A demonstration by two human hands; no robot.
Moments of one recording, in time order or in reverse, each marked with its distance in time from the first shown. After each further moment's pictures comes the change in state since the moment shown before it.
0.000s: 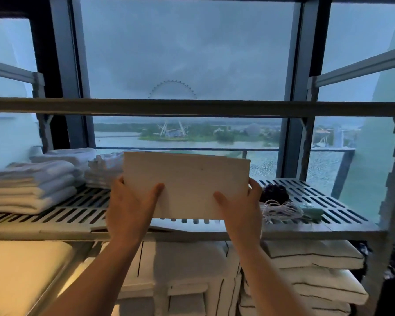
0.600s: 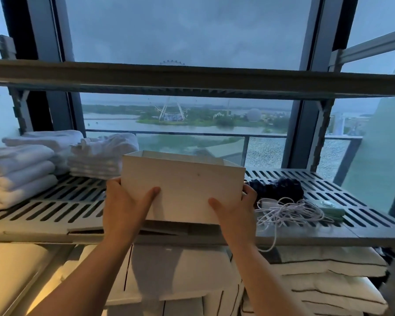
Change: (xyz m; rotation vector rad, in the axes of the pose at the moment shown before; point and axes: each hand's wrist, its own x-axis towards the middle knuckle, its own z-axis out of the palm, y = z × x) left_hand 0.041 -0.070 0.083 -0.023 -0.121 -0.041; right_hand 0.044 0.083 0.066 -0.062 -0.103 0.124
